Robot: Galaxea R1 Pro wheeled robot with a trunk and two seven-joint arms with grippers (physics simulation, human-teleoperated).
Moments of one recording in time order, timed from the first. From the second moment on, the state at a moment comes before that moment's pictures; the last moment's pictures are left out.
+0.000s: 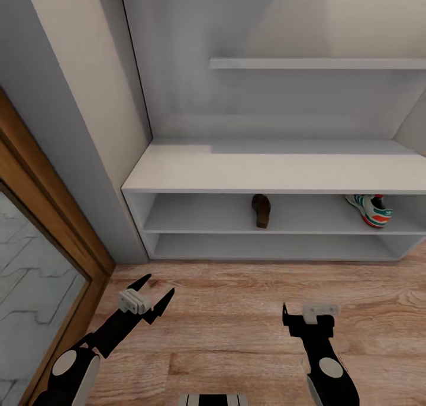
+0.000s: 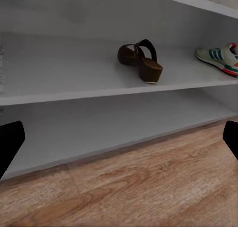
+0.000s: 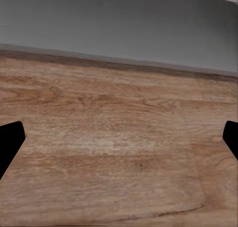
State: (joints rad) left arm -0.13 0.05 0.05 -1.47 0.17 -0.05 -0.65; right arm -0.06 -0.02 0.10 -1.54 0.10 0.37 -0.27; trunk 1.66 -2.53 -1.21
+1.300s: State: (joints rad) left arm -0.10 0.04 0.07 -1.38 0.16 -0.06 -0.64; right arm 0.03 -0.03 0.10 -1.33 0.10 -0.02 -0.25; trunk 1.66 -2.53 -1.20
